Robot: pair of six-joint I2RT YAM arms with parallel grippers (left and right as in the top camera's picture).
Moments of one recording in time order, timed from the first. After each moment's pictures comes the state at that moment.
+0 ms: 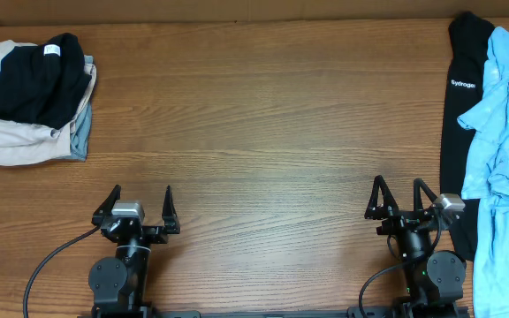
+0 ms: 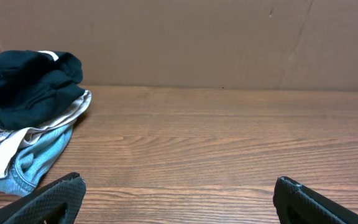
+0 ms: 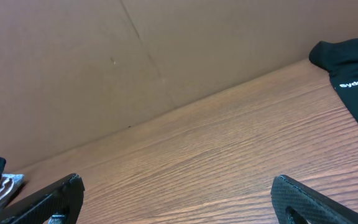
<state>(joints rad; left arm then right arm) 0.04 0.02 0.01 -0.07 0.08 -0.05 0.08 0.01 0.02 -0.03 0.00 0.44</state>
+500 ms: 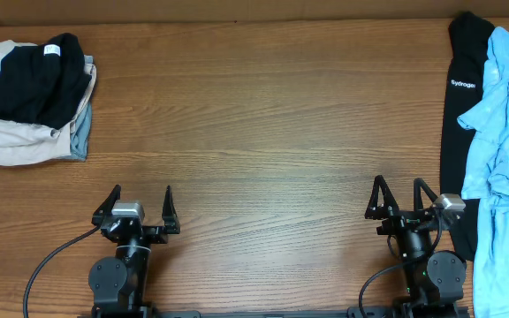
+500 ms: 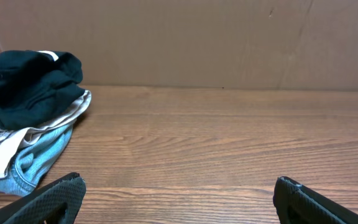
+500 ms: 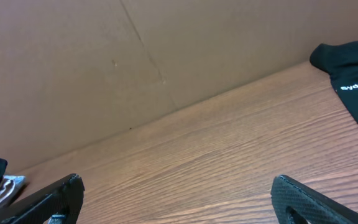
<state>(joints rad) 0.04 0.02 0.01 -0.07 0.08 -0.05 0.08 0.01 0.02 -0.02 0.00 0.44</state>
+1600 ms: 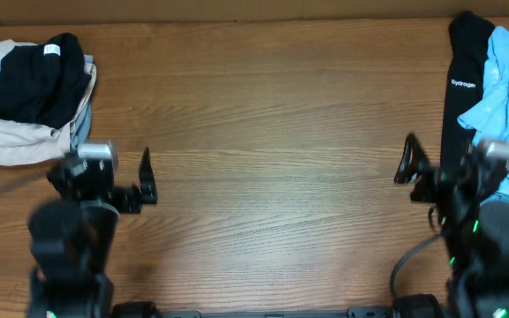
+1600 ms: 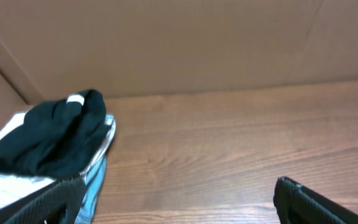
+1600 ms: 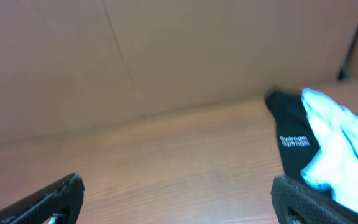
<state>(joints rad) 0.04 0.65 0.86 -0.52 0.05 0.06 0.08 0.61 0.84 -0.47 0.10 0.23</state>
